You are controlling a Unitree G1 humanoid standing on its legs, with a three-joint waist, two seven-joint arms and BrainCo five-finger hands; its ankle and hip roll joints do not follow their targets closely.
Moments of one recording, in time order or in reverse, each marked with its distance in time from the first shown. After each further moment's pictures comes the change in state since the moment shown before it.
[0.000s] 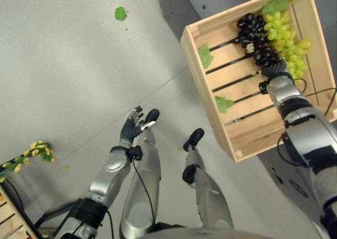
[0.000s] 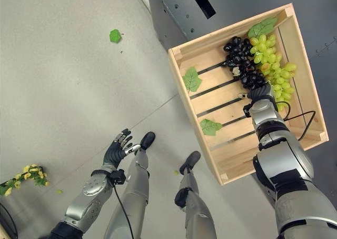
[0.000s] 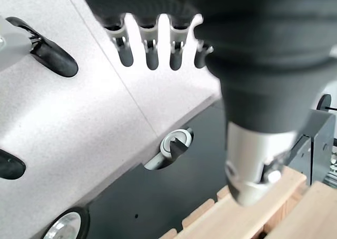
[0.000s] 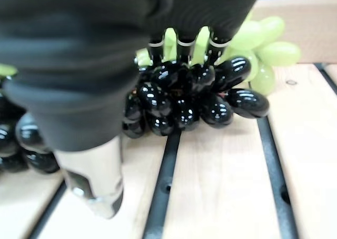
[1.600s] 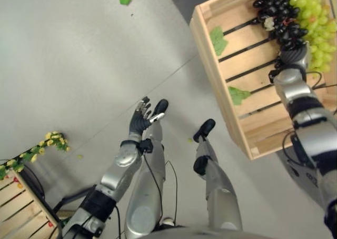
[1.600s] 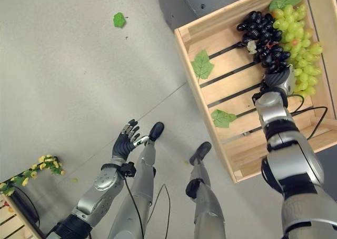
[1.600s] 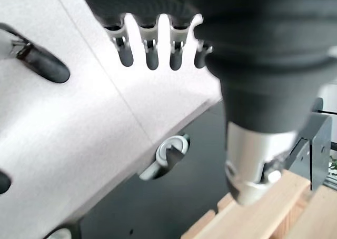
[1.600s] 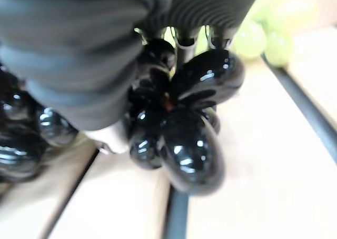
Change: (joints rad) left arm -0.069 -0.034 -0.047 -0.022 -0.006 -0.051 0.144; right arm 0.246 -0.061 -0.114 -0.502 0.061 -0.116 -0.217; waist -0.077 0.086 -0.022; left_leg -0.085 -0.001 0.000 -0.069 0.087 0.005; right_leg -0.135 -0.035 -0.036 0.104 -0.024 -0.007
